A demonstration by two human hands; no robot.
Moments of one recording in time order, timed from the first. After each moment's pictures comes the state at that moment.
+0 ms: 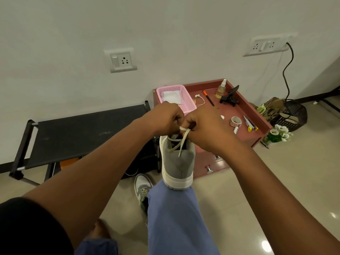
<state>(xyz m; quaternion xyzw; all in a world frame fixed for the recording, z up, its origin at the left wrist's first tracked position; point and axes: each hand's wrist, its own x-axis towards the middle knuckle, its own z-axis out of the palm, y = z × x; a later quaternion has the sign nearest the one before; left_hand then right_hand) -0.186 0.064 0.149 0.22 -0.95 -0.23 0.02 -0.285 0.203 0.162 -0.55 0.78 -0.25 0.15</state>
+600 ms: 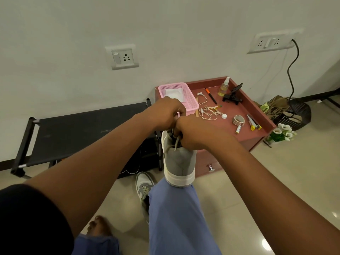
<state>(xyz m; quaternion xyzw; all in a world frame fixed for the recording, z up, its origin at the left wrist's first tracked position) -0.189 0.050 0.150 0.20 -0.96 -0.20 0.02 -0.271 0.165 0.149 -0.62 0.76 0.01 0.18</state>
